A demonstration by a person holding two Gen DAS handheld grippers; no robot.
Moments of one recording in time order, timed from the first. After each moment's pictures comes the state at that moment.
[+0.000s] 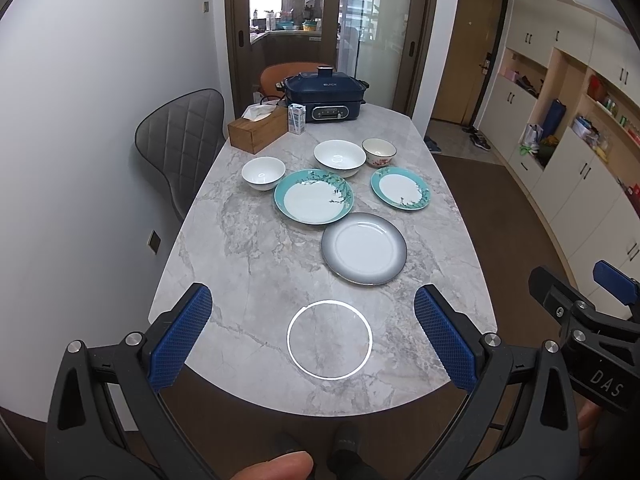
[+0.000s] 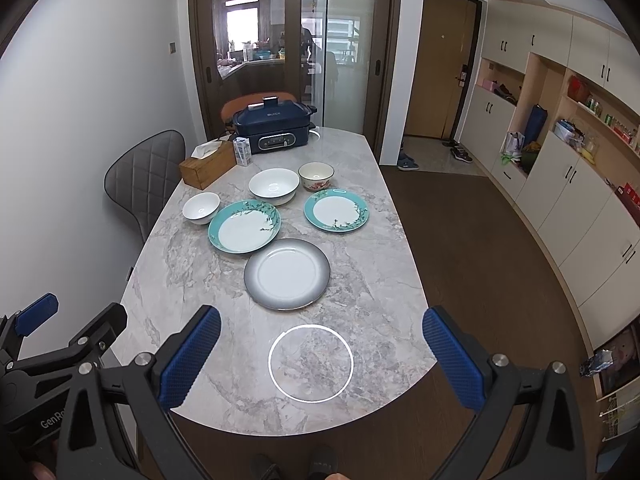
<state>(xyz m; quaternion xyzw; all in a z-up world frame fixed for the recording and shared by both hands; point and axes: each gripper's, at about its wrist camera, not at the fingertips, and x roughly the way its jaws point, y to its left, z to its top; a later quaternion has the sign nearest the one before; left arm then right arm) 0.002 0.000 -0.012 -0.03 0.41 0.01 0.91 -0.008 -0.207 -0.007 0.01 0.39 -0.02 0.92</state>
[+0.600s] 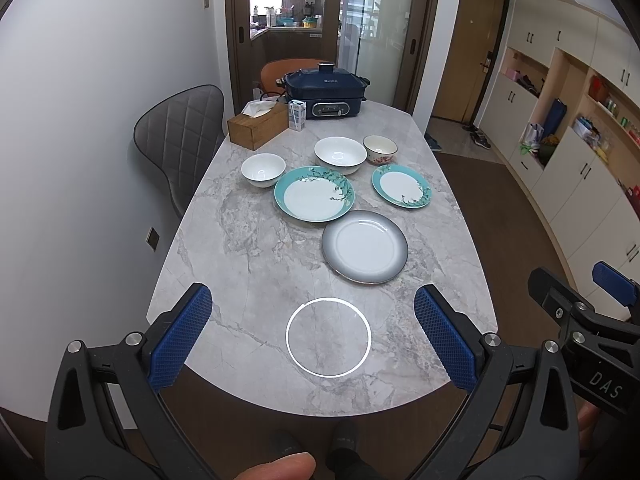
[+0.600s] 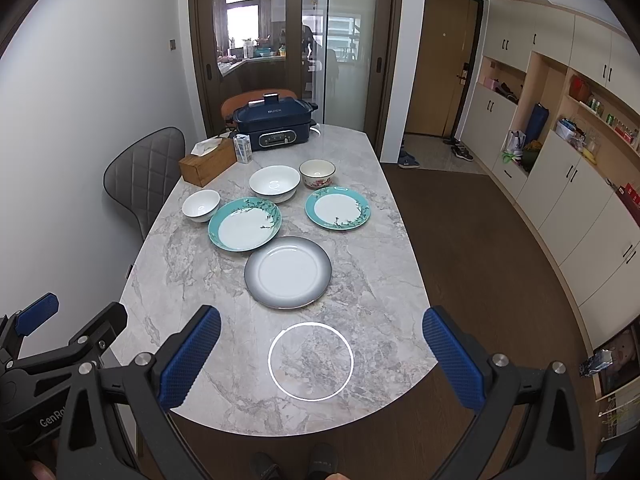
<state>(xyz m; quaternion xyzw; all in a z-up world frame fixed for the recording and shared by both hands) 0.001 0.002 -0.015 -0.03 0.41 0.01 0.91 -0.008 -0.206 -0.010 0.00 0.39 -0.02 0.92</state>
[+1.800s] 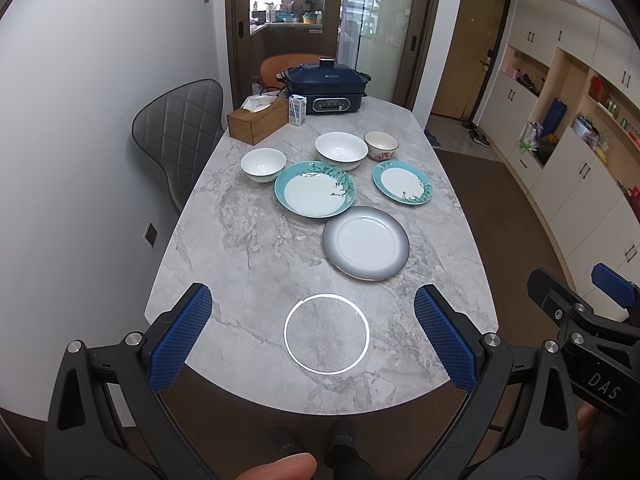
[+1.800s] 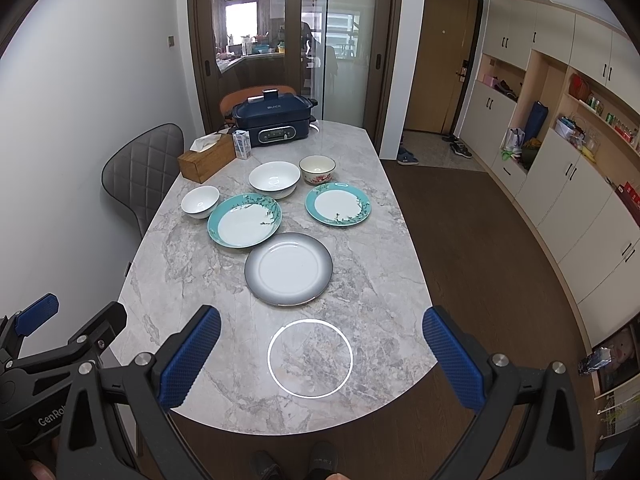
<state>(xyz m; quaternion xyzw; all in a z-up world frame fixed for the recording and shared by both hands) 0.001 0.005 -0.025 -0.03 0.42 0.01 0.91 -0.006 -0.205 -0.010 0.00 0.40 -0.02 0.92</state>
